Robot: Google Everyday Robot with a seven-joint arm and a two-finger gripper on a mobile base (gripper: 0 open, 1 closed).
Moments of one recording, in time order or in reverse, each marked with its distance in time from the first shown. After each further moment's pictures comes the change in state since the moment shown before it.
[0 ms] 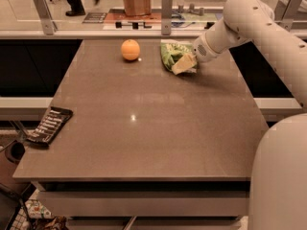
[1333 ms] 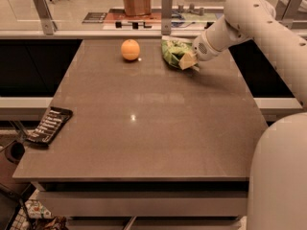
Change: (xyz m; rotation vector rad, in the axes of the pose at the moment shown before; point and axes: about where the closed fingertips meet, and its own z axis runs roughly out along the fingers) arm -0.004 0.001 -0.005 -0.001 0.000 0.000
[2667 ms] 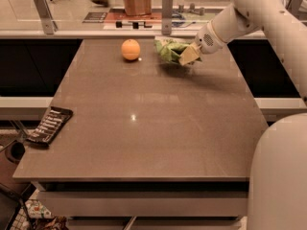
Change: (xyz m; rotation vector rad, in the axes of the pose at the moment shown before) arm -0.014 0.020 -0.031 -0.096 -0.023 -0.071
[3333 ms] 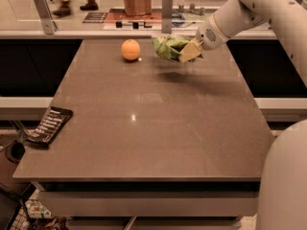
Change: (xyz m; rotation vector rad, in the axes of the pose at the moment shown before) arm -0.007 0.025 -0.021 -0.019 0.005 -0.046
